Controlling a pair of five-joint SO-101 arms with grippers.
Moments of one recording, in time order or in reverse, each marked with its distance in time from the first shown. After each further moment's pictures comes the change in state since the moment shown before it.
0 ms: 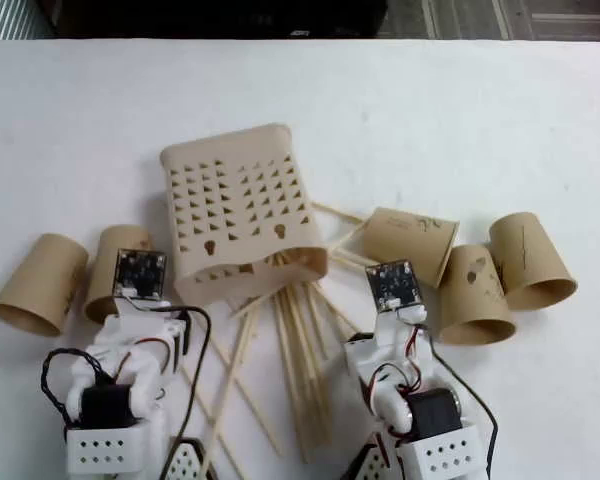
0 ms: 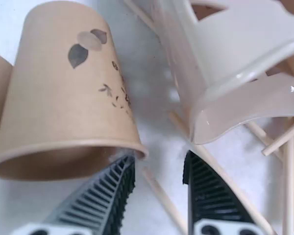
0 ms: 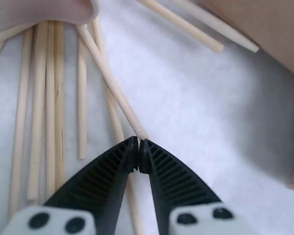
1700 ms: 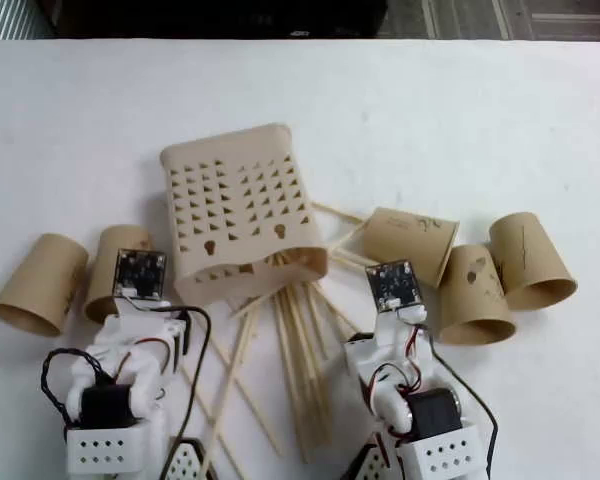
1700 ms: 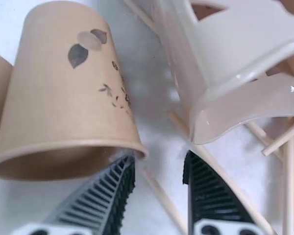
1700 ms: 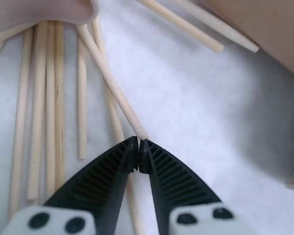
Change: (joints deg) left arm 0.0 0.0 0.0 0.0 0.0; right arm 0.0 0.0 0.0 0.0 0.0
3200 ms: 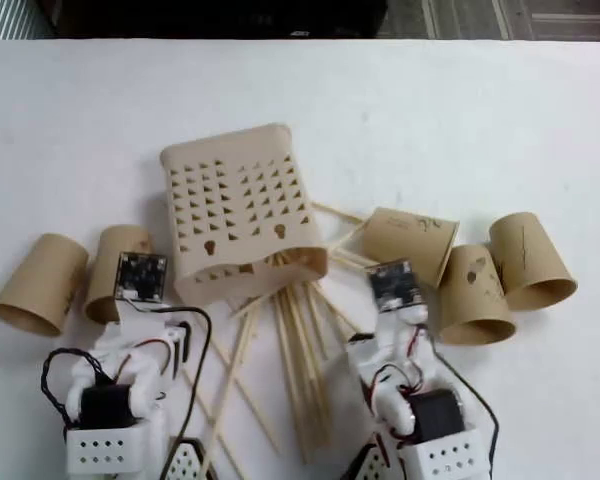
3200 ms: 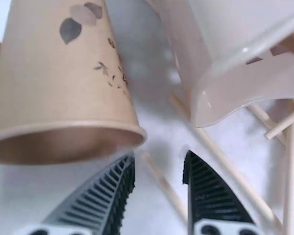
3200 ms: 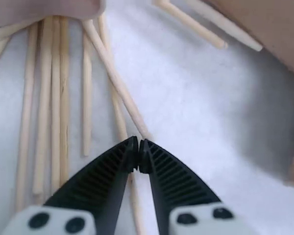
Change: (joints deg) left arm -0.3 0.0 0.0 3.7 0.0; right arm 1.6 -0.1 -5.1 2.9 0.0
